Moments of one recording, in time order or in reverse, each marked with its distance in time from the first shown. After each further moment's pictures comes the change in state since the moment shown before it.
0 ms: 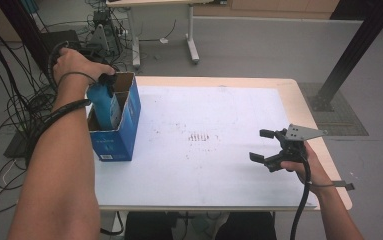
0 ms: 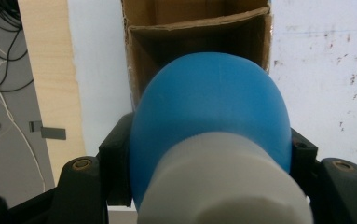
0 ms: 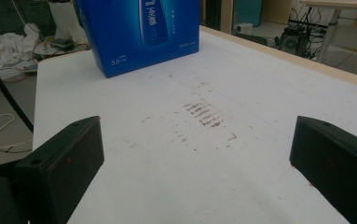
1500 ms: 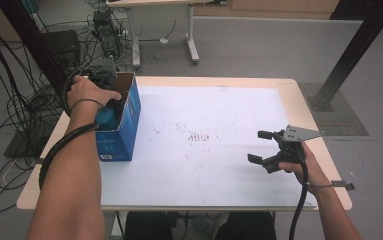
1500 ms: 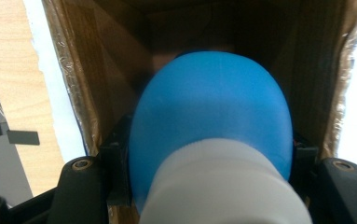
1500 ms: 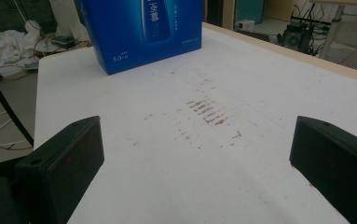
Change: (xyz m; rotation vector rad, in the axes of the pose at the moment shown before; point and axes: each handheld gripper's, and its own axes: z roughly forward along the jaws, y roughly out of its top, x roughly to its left) left arm -0.003 0.001 0.070 0.068 0.002 0.033; right arm 0.002 0.000 0.004 0.013 0.004 0.002
